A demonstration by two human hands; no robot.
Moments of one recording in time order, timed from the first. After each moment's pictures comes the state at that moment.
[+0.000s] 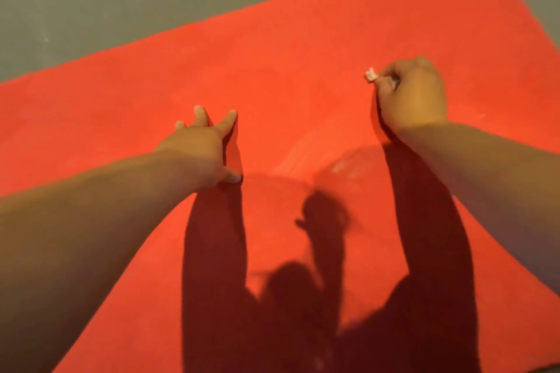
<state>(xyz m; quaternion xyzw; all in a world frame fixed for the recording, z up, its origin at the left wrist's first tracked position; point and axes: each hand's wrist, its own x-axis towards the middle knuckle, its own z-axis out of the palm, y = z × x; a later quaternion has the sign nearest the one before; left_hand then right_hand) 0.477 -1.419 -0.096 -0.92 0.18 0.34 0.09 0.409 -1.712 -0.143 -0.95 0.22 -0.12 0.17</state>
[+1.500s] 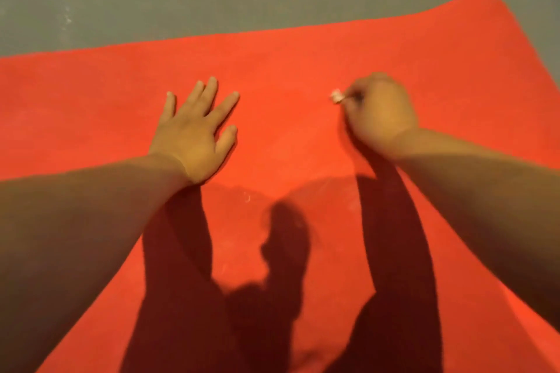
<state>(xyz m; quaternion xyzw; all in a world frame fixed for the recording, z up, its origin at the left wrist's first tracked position) 0.517 -1.382 -0.148 -0.96 0.26 0.07 -0.03 0.472 -1.667 -0.130 -0.98 0.10 -0.05 0.15</state>
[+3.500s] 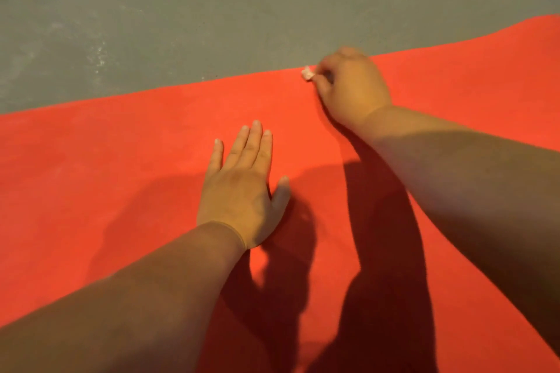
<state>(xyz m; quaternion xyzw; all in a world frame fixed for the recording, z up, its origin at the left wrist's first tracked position) 0.523 -1.379 -0.152 -0.97 0.24 0.06 -0.07 0.610 -1.594 -0.148 -0.98 0.03 -0.10 0.16</state>
